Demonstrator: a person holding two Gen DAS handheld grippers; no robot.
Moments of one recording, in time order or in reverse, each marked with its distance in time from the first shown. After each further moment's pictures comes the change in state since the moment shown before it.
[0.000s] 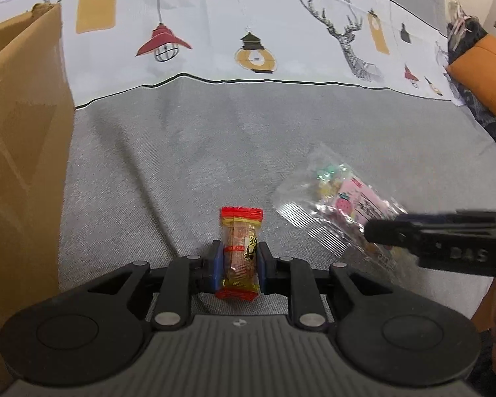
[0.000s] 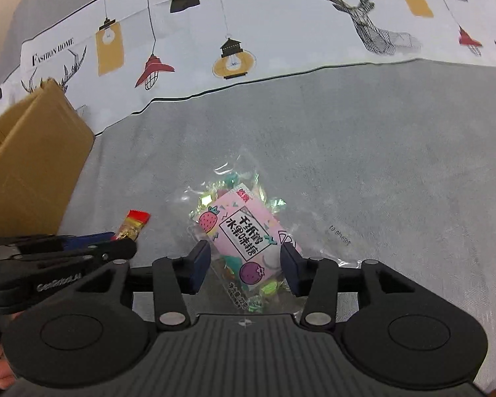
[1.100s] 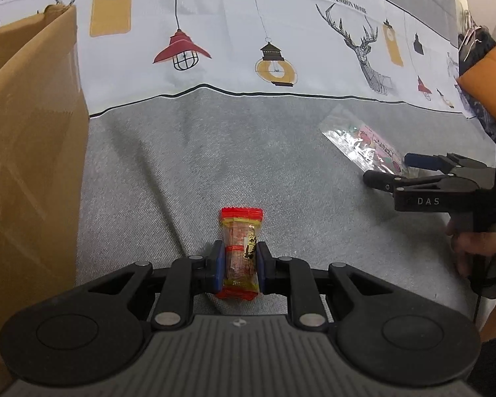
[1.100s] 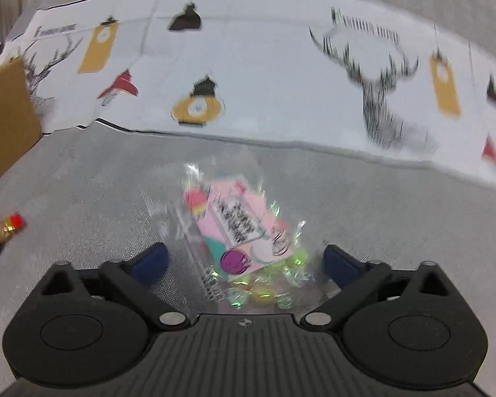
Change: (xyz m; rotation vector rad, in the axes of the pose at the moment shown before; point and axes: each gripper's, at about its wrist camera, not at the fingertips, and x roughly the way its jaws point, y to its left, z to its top) left arm 0.008 0.018 0.013 -0.027 -0.024 0.033; right arm 0.068 -0.071 0.049 -0.300 -0.186 -0.043
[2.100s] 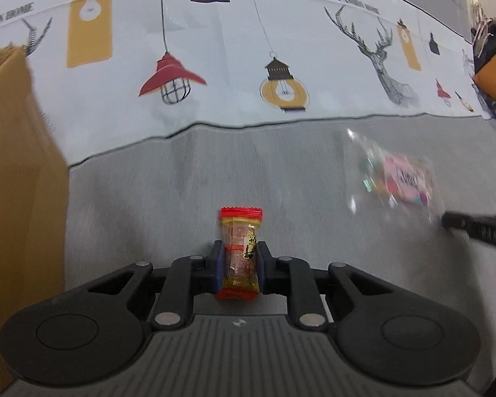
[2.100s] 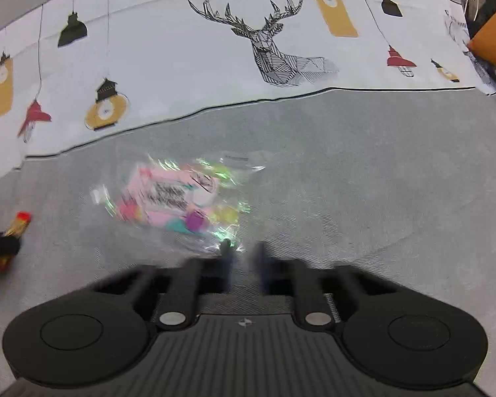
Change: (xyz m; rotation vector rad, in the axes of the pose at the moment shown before) left arm 0.035 -0.008 0.044 0.043 -0.013 0.065; right arm -0.033 -0.013 0.002 0.332 0.145 -0.239
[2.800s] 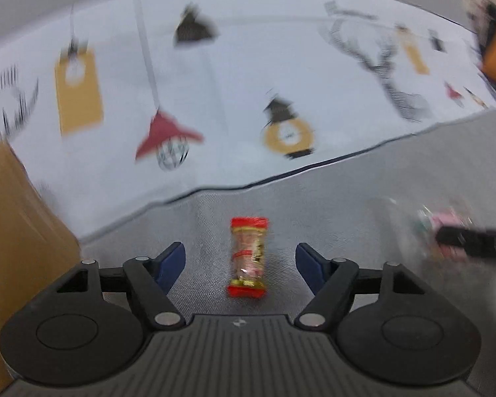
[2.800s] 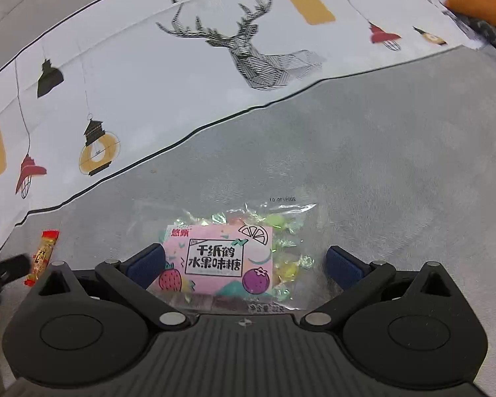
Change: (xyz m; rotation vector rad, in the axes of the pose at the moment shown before) left arm 0.029 -0.014 0.050 0.065 -0.061 0.098; right arm 0.014 -0.001 0.007 0.191 -0.037 0.061
